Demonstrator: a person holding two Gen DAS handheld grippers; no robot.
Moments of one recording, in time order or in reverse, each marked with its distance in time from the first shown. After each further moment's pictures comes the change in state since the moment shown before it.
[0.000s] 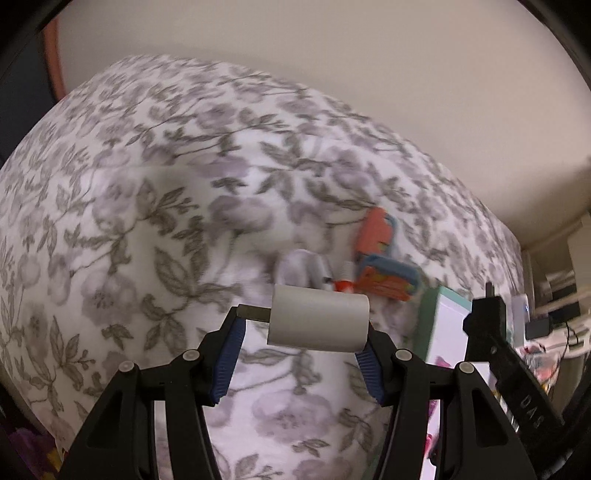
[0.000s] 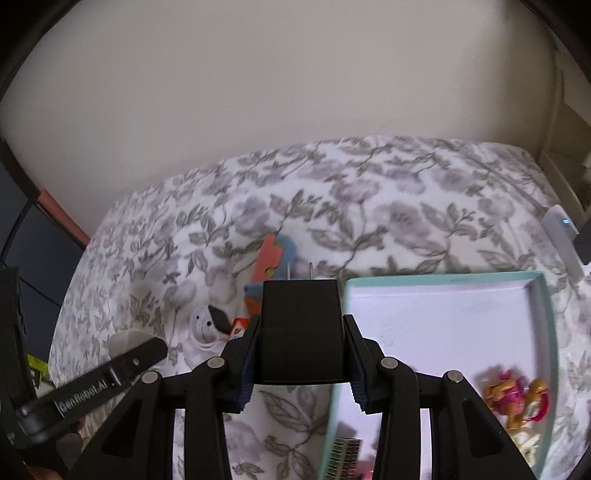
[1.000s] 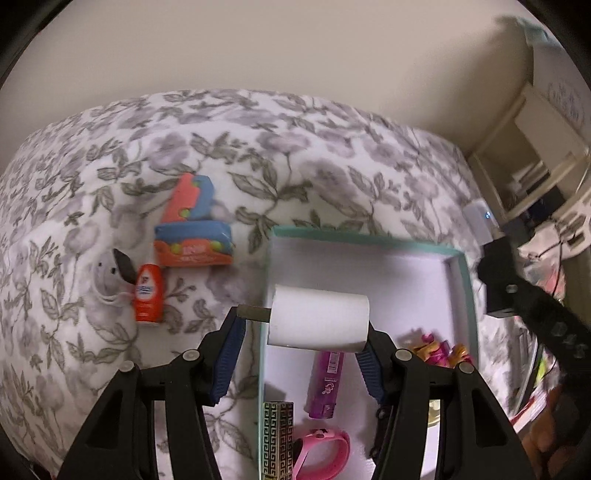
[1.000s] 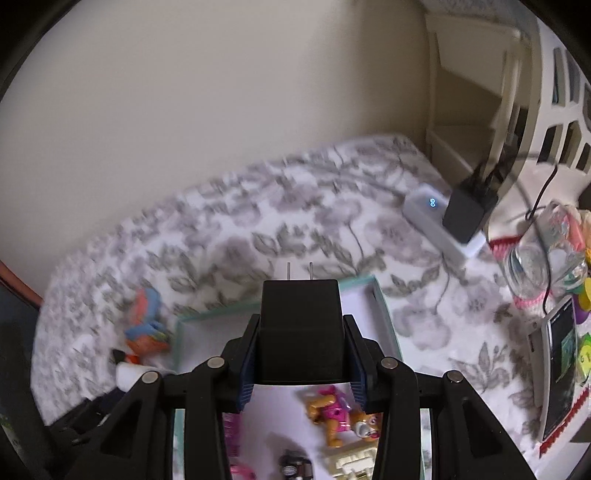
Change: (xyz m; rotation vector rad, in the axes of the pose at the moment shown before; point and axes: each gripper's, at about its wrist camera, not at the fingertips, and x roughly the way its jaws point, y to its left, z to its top) left arm 0.040 -0.164 -0.055 0.344 0.048 -0.040; right arm -0.034 -0.150 -0.002 0.201 -0.011 -0.207
